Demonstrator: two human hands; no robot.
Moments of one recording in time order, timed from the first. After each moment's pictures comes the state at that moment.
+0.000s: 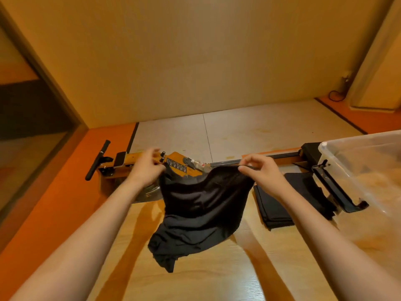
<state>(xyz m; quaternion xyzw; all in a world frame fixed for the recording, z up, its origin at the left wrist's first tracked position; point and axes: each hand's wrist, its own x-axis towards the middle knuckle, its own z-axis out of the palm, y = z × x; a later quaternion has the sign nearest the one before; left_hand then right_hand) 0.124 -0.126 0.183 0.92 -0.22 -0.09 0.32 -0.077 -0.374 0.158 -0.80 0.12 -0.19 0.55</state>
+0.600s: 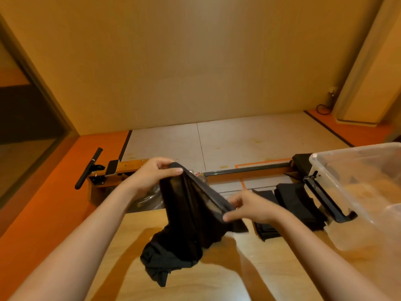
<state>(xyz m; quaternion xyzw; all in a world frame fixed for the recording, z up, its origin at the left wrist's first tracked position) 0.096 -0.129 0.220 0.73 -0.36 -0.31 0.49 -0.089 -0.352 0.148 -0.84 0.04 0.12 0.53</state>
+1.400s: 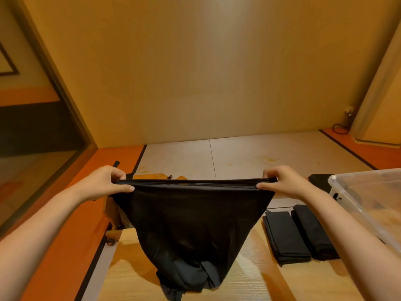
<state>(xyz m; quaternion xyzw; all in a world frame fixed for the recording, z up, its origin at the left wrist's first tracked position) 0.170 -0.004 0.260 0.90 -0.34 -0.13 0.25 -0.054 -0.426 0.203 -0.95 0.10 -0.06 0.29</state>
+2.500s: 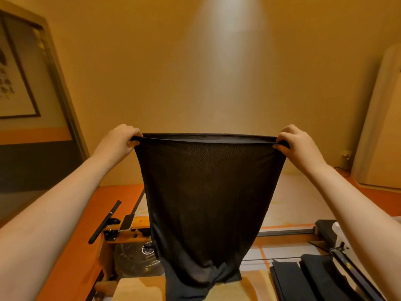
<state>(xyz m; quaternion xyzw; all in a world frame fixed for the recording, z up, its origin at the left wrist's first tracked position) 0.215 -0.059 0.406 0.85 -0.40 0.31 0.15 -0.016 -0.467 0.360 -0.90 0.07 -0.43 0.02</state>
